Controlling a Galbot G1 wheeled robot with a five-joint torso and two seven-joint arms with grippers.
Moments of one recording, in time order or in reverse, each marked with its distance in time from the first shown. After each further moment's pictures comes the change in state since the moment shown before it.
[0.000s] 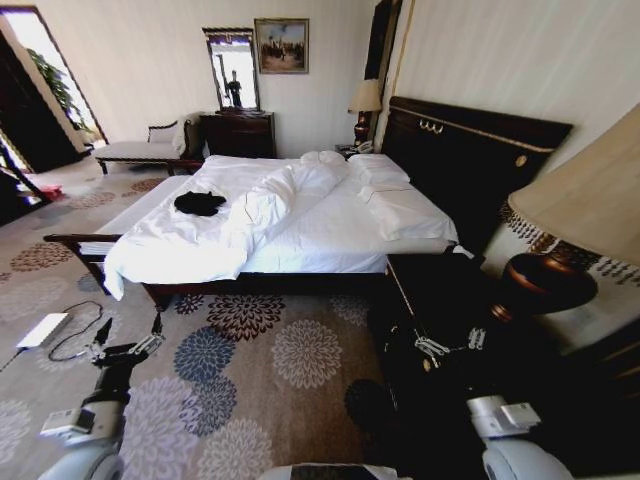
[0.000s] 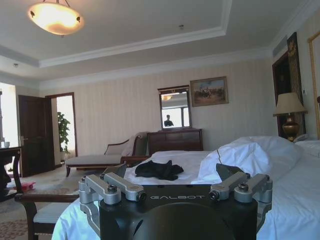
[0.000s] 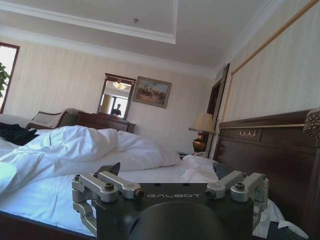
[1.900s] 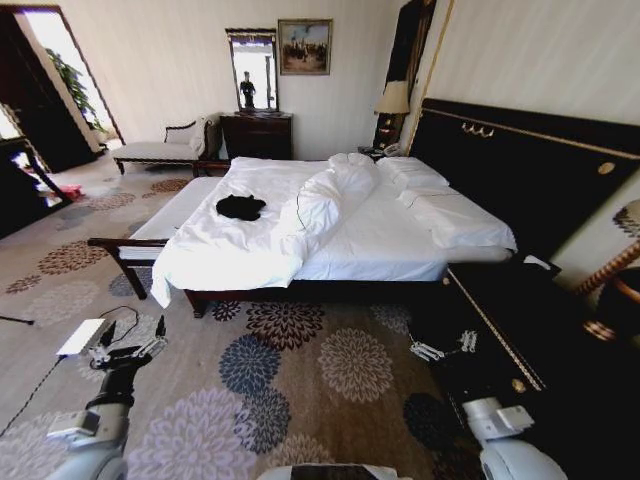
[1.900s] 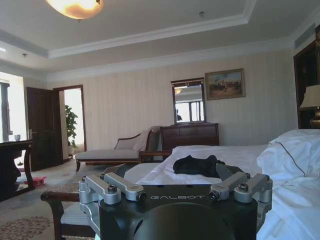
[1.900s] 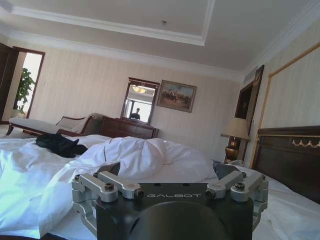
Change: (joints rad) left arm -0.002 -0.016 0.018 0.012 0.019 0.003 0.001; right arm 0.021 -0.009 -0.009 -0.066 0.016 0.057 -0.064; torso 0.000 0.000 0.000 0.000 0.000
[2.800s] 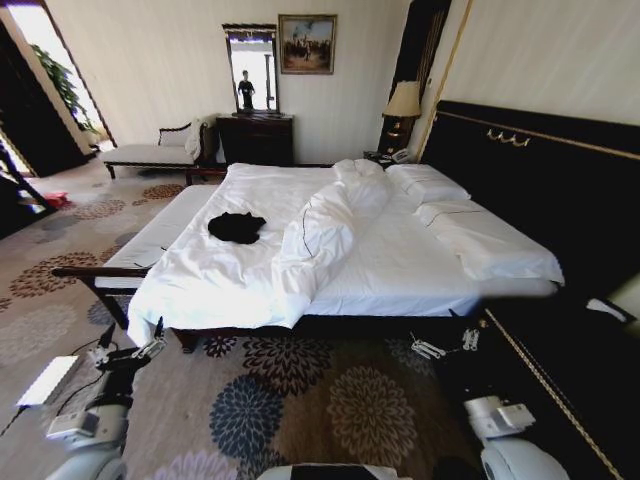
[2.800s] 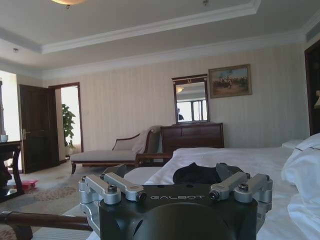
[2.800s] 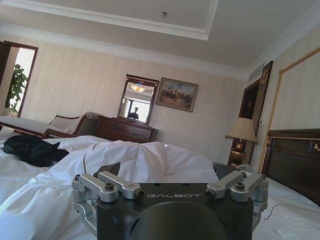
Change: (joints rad) left arm 0.003 -0.002 -0.003 0.003 -0.001 -0.003 -0.001; right arm -0.003 0.000 0.005 0.015 -0.003 -0.012 0.008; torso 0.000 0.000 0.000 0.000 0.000
